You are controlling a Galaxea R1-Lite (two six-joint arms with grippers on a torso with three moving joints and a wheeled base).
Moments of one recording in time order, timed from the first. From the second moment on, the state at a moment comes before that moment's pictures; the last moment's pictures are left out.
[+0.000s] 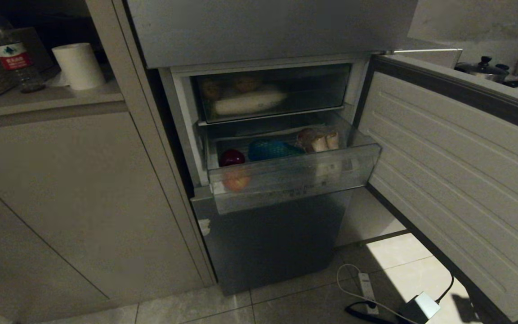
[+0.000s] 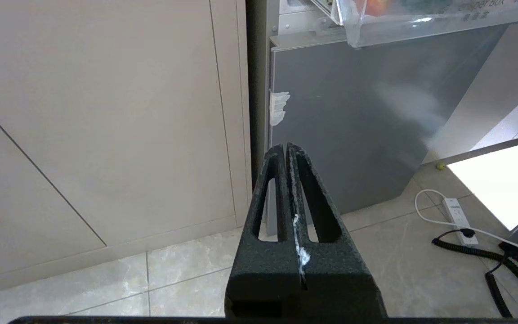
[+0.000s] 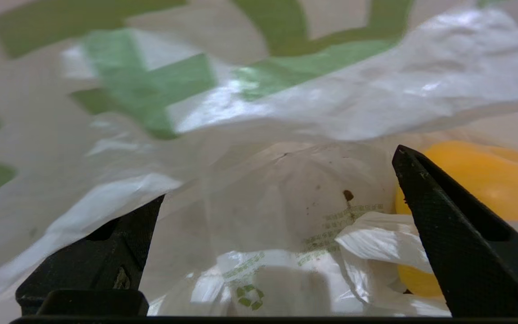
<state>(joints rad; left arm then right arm) 0.00 0.00 0.00 -0.01 0.00 0.00 -1.46 2.00 -1.26 0.14 0.12 -0.07</state>
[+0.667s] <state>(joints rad) 0.00 0.00 0.00 -0.01 0.00 0.00 -1.55 1.95 -1.24 0.15 0.08 -0.07</state>
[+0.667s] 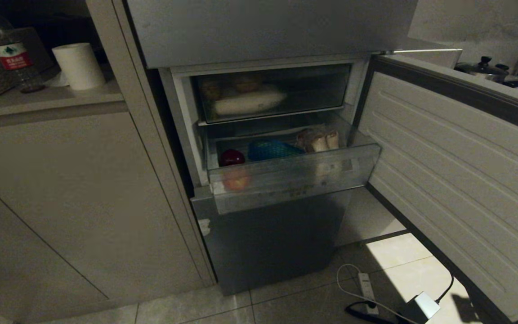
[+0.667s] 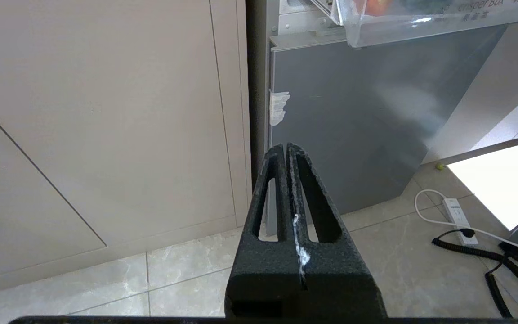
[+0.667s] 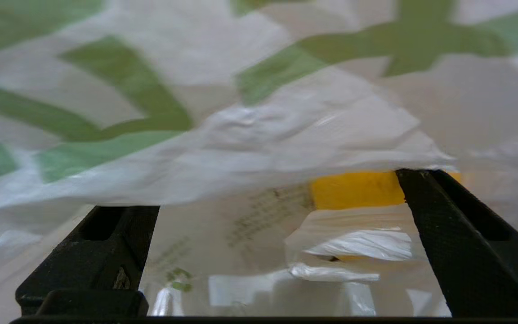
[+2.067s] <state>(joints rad) 0.00 0.00 0.00 -0.01 0.00 0.00 -1.65 2.00 -1.20 0.14 0.06 -0.08</state>
